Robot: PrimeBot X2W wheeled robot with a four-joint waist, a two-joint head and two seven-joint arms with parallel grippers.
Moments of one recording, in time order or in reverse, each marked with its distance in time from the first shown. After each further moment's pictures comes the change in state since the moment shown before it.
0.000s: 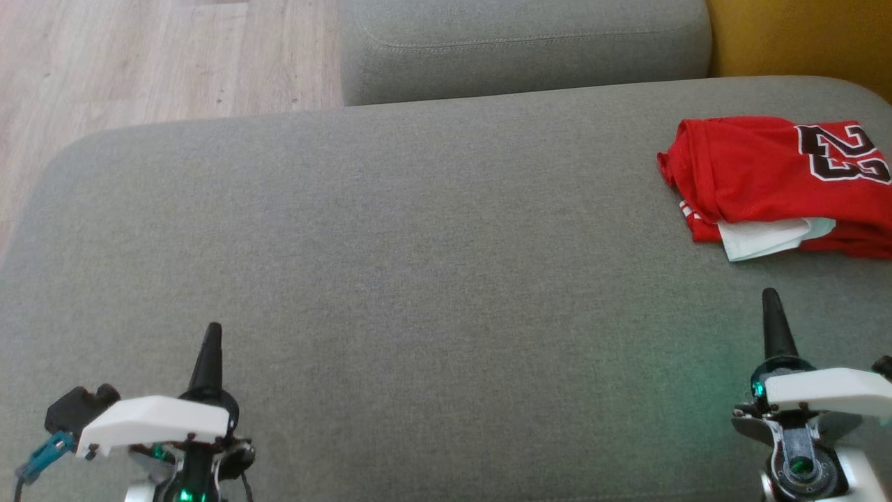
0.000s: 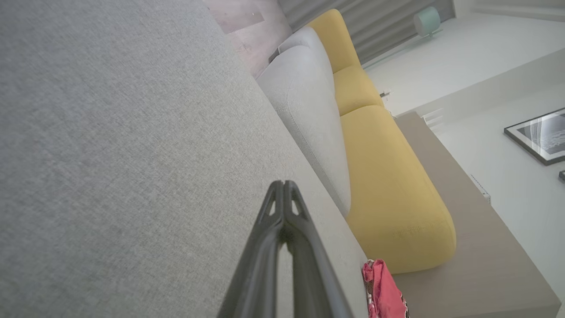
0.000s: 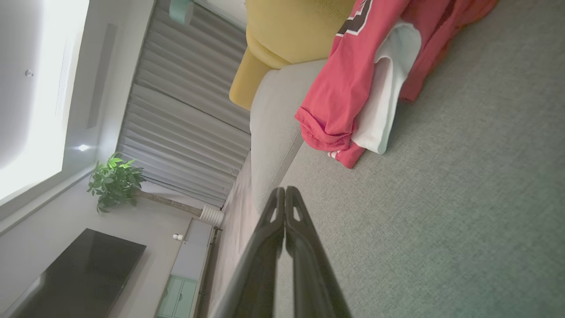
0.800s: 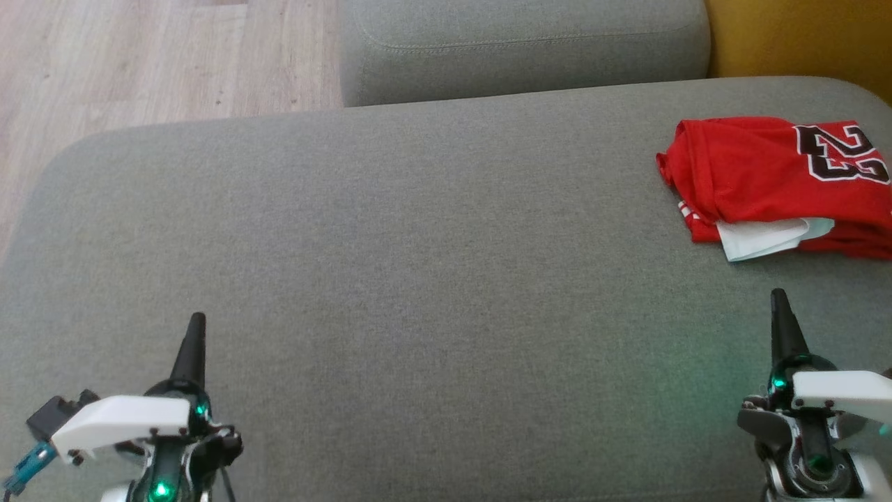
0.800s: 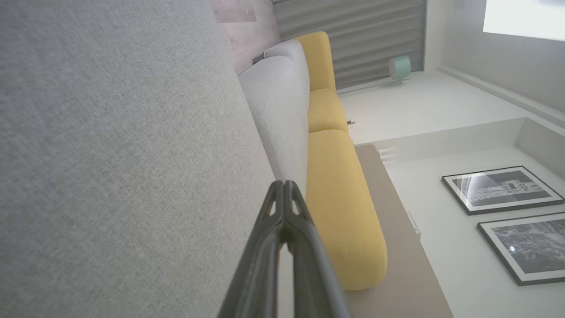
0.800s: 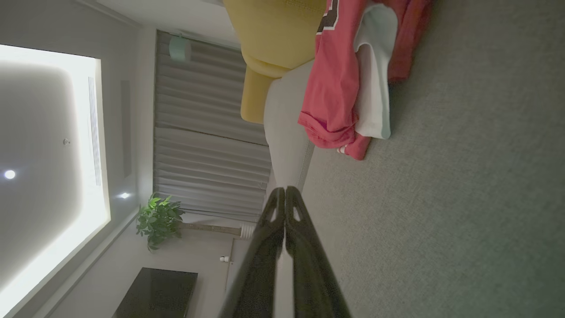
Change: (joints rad) left arm -0.015 -0.004 0.052 -0.004 -0.256 -0.036 0.063; right arm 0.000 0.029 -0.053 -0.018 0.219 0.000 0.062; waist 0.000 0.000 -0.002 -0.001
